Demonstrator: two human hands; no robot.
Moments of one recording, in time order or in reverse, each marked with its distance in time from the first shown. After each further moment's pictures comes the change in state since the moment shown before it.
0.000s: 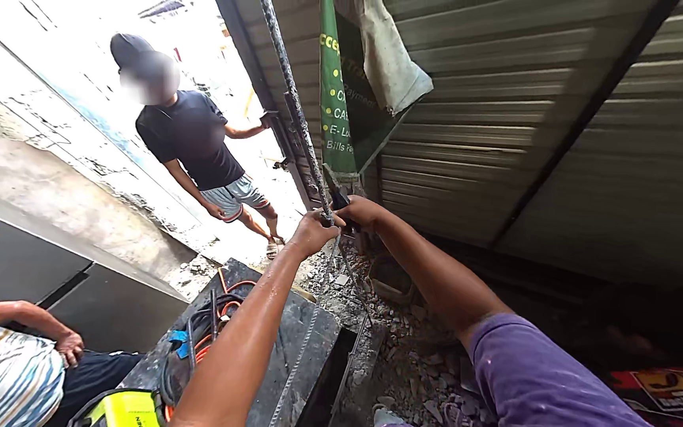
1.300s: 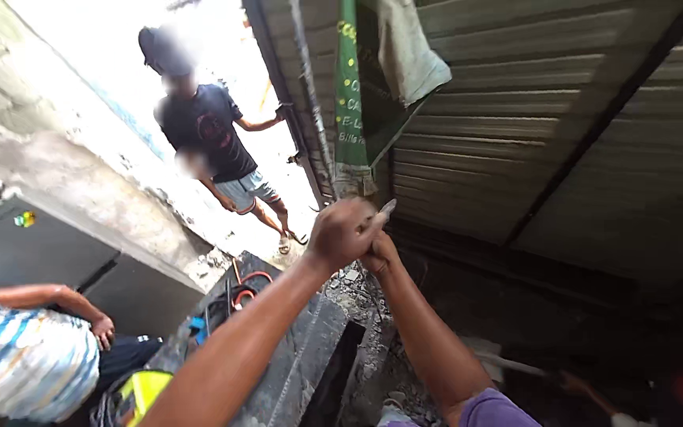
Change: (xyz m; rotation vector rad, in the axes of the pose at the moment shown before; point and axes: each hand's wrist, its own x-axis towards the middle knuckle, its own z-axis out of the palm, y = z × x) left_hand -0.057 0.066 0.034 0.587 0.364 0.674; right_hand -0.066 0.073 0.070 1.101 0.436 -0.173
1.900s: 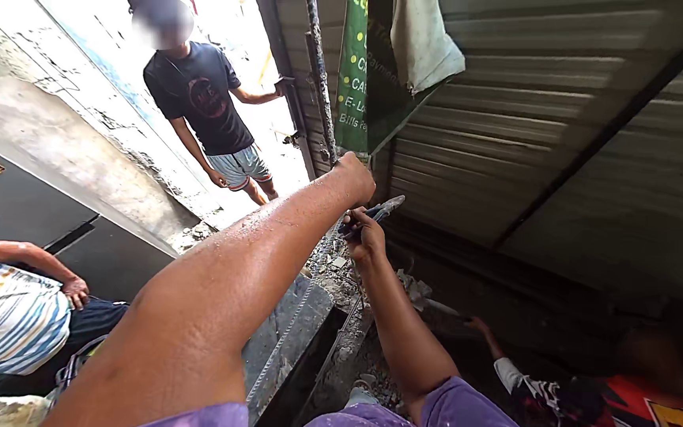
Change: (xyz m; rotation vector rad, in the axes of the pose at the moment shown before) left_hand 0.108 -0.008 0.025 0.892 -1.269 0.063; right_hand 0.004 0.017 0.021 0.073 0.178 -0.070
